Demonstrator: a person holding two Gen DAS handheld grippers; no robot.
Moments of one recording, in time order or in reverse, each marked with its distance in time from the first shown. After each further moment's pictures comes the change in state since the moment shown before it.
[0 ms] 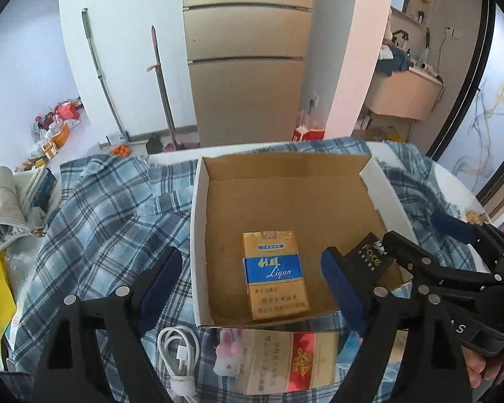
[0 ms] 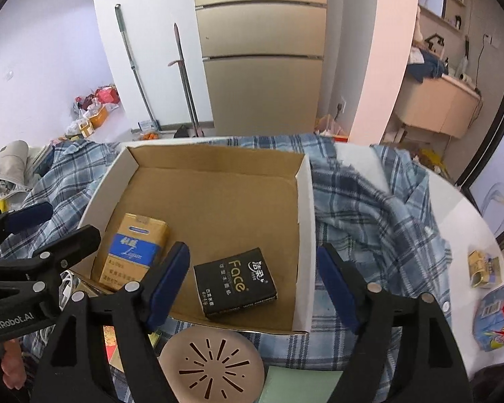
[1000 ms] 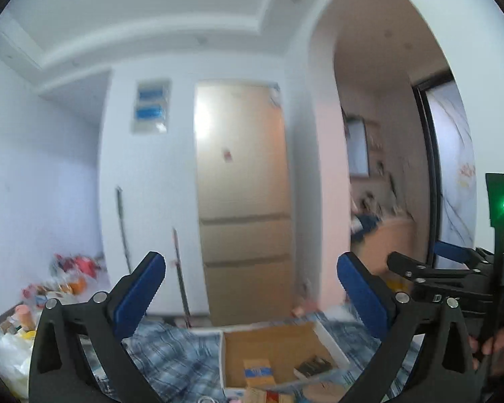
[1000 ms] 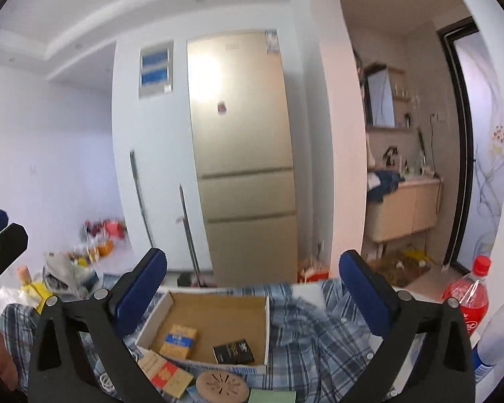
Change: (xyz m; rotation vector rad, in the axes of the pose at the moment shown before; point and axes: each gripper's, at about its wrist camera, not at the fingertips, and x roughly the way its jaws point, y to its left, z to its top) left arm -0.270 -0.036 -0.100 0.084 -0.941 0.026; right arm -0.222 -0.021 -0.047 0.074 -0.720 -0.008
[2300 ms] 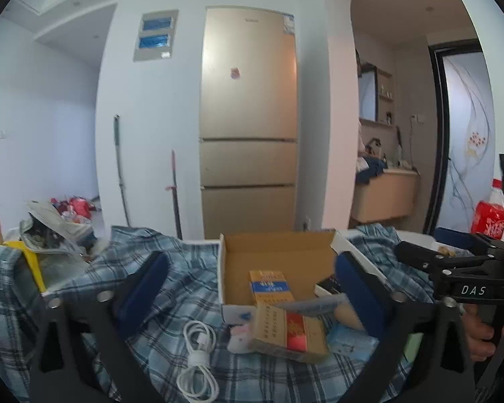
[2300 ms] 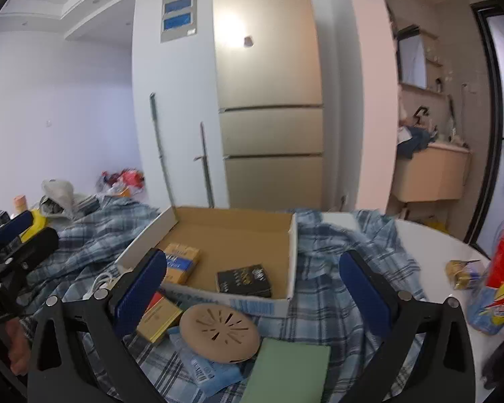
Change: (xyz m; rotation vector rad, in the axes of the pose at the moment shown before) left arm 0.068 0.025 -0.156 -0.064 0.309 -0.017; right arm 0.076 0.006 -0.127 -0.062 0.269 0.131
